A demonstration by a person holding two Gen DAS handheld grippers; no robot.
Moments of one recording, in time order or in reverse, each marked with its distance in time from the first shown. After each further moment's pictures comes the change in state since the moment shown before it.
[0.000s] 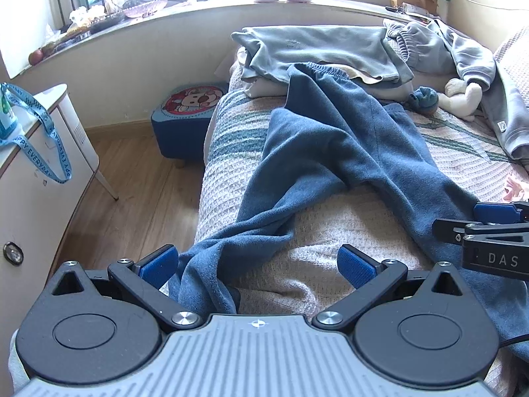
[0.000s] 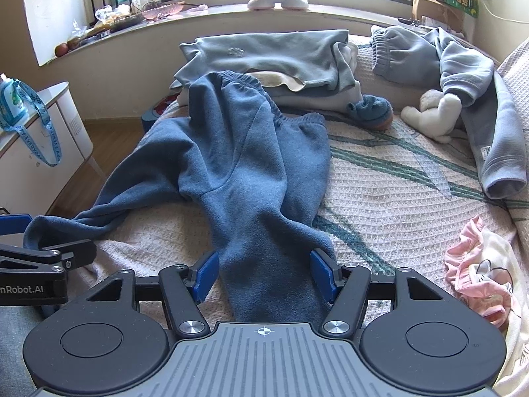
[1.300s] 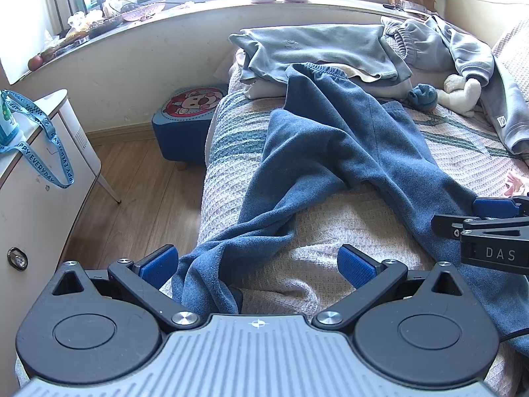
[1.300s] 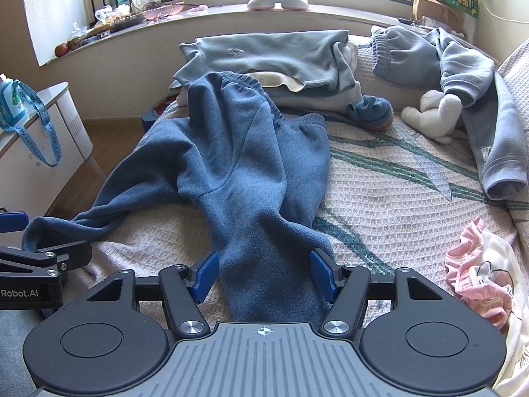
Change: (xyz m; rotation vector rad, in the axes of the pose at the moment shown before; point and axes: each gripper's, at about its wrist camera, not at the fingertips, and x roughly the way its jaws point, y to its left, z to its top) left arm 0.000 -0.001 0.000 0.017 0.009 0.007; right arm 0.002 0.000 0.001 0.002 0.001 -0.003
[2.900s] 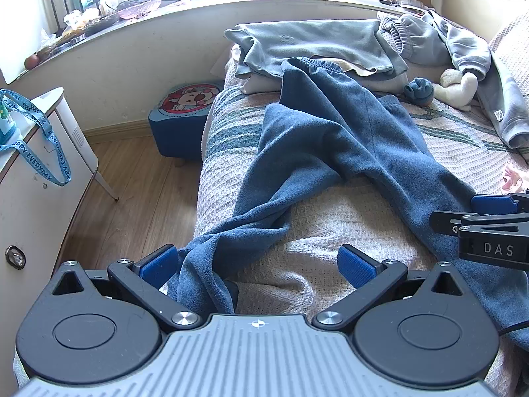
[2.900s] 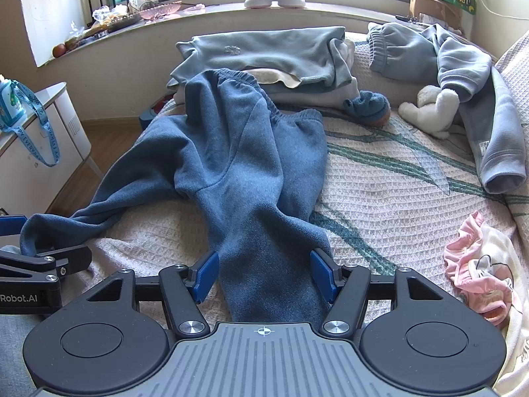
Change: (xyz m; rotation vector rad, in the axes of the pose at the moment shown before) left arm 0.000 -0.002 -0.003 0.007 0.012 -0.007; right arm -0.001 -0.002 -0.003 0.008 0.003 -0.003
